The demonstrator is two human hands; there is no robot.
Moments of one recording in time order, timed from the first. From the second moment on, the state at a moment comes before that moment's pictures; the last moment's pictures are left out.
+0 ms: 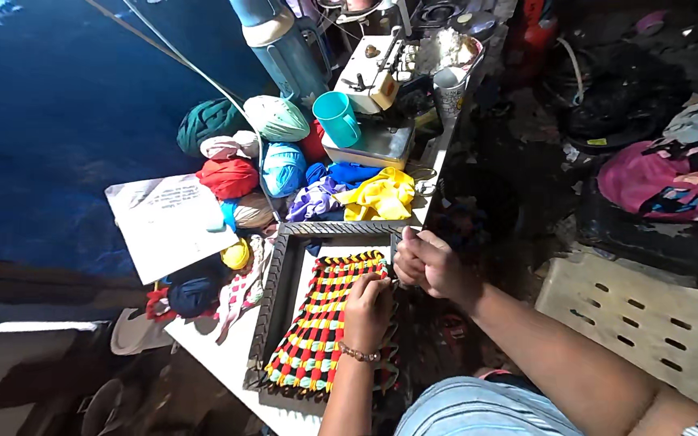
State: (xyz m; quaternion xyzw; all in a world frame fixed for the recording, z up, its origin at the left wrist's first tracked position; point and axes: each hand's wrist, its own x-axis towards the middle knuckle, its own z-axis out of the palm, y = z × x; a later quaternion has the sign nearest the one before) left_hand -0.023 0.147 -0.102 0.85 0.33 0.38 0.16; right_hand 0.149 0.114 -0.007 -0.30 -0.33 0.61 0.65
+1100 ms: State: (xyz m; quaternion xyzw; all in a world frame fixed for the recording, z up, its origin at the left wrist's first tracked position) left_hand -0.043 0.157 -0.053 0.77 0.37 0.27 0.44; right_hand 0.139 0.156 0.031 -0.57 -0.51 0.47 0.44
